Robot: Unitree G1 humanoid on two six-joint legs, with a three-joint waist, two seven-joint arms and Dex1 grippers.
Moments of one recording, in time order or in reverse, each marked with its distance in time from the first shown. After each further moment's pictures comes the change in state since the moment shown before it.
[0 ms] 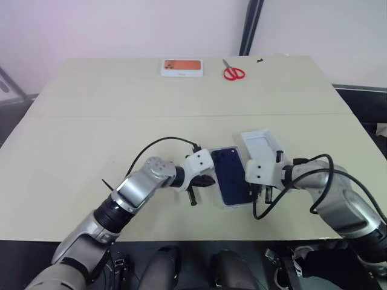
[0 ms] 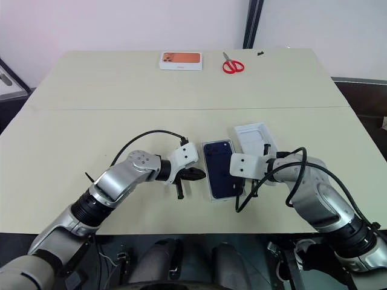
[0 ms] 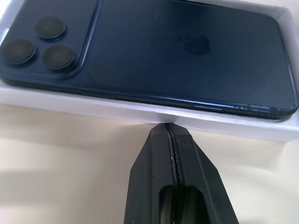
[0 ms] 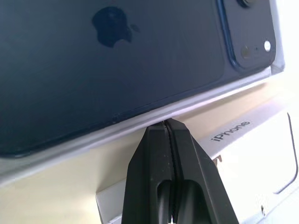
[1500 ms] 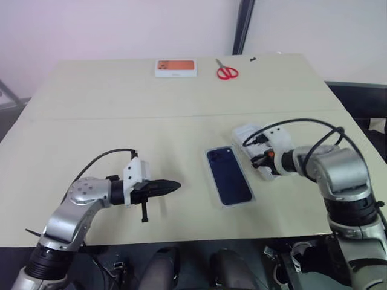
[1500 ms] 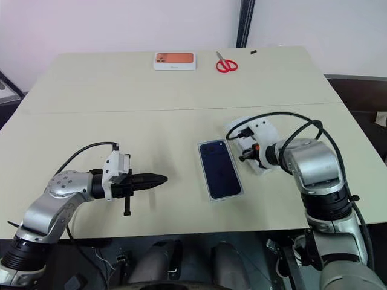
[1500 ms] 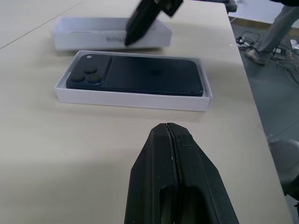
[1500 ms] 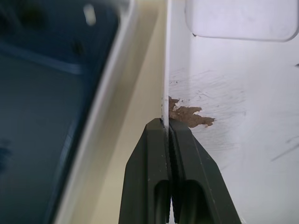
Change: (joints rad) left arm 0.487 0.254 0.501 -0.183 -0.242 -0.466 -0.265; right arm -0.350 0.324 -0.349 0.110 0.561 0.993 -0.372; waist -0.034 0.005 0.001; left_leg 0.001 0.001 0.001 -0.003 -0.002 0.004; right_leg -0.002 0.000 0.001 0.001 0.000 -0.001
